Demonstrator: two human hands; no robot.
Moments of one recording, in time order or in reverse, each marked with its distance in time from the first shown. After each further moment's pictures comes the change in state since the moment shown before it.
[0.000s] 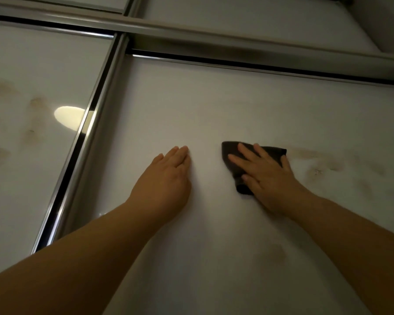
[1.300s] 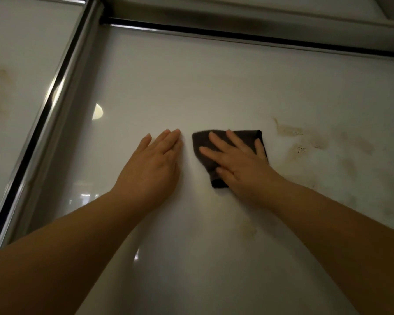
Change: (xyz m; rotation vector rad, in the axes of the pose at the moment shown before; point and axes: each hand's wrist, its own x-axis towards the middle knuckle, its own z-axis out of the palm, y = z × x) left_hand -0.007 0.028 0.020 0.078 0.072 0.037; right_hand -0.020 -0.006 0.003 0.091 -0.045 -0.151
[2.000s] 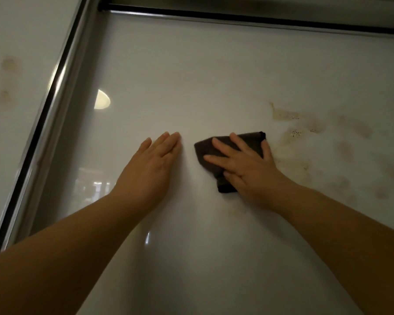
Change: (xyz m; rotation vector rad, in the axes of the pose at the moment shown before) left_hand -0.031 0.022 -0.001 -0.072 -0.051 -0.011; right_hand -0.040 0.010 0.005 0.017 -0.086 -0.030
